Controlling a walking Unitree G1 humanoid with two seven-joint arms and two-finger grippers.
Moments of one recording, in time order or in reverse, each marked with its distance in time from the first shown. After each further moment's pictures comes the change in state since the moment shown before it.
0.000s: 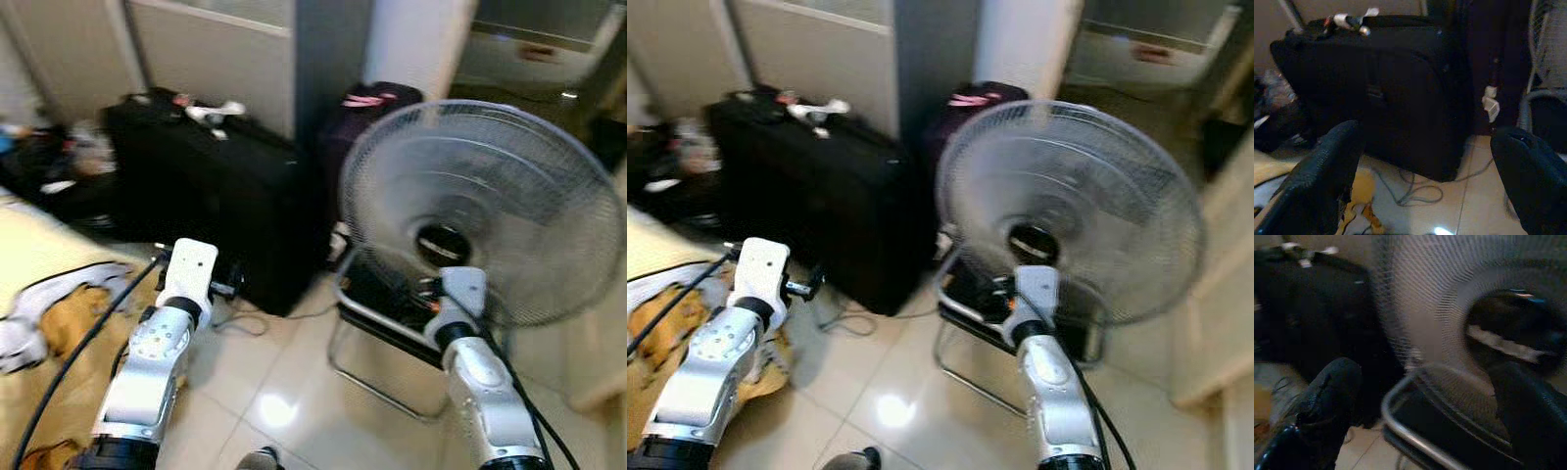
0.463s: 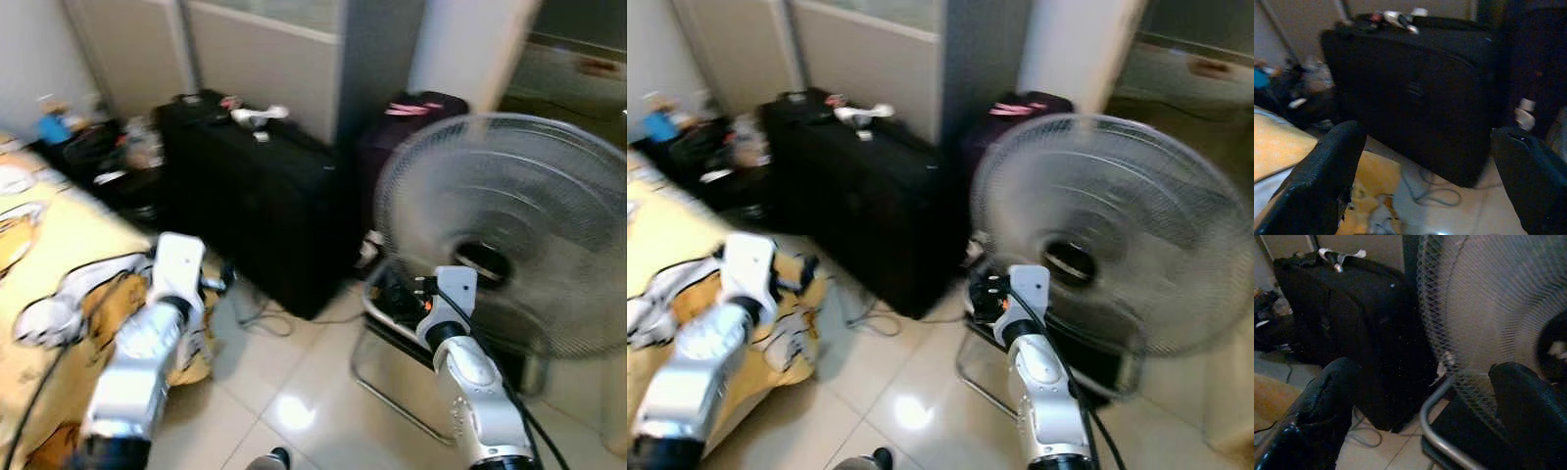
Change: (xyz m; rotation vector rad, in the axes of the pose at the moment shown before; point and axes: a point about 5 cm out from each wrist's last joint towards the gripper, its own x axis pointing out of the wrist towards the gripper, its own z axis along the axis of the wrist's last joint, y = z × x) left arm 0.000 0.017 0.012 -0.061 -0.035 0.024; right arm 0.002 0.009 -0.001 0.066 0.009 -0.042
